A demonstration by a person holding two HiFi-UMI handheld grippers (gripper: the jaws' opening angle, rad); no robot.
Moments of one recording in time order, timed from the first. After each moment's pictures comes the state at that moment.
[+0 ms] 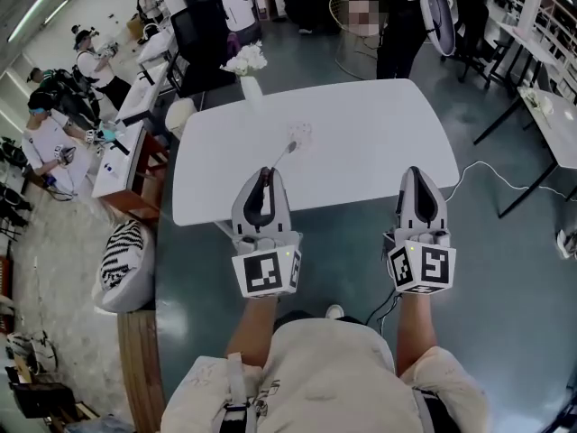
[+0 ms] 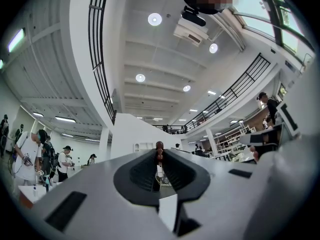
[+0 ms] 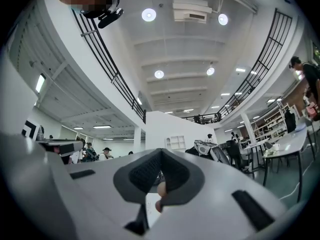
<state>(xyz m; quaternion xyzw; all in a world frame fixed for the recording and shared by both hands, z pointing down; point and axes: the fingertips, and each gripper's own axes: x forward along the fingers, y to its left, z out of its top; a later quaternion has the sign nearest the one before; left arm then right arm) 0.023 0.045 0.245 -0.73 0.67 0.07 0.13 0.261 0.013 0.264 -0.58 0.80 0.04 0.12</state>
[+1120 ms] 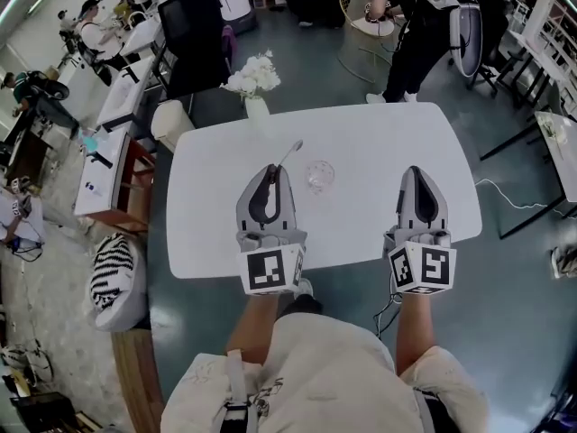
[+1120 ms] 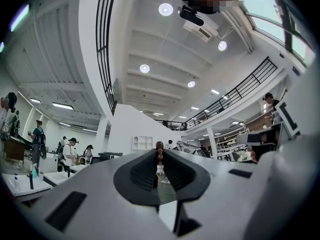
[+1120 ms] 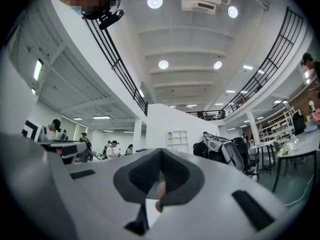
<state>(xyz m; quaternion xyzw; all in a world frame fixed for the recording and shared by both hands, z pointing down) -0.092 -0.195 0.280 -0.74 0.66 0.07 0.09 0.136 -0.219 0.283 -0.58 0.81 0.04 0.08</state>
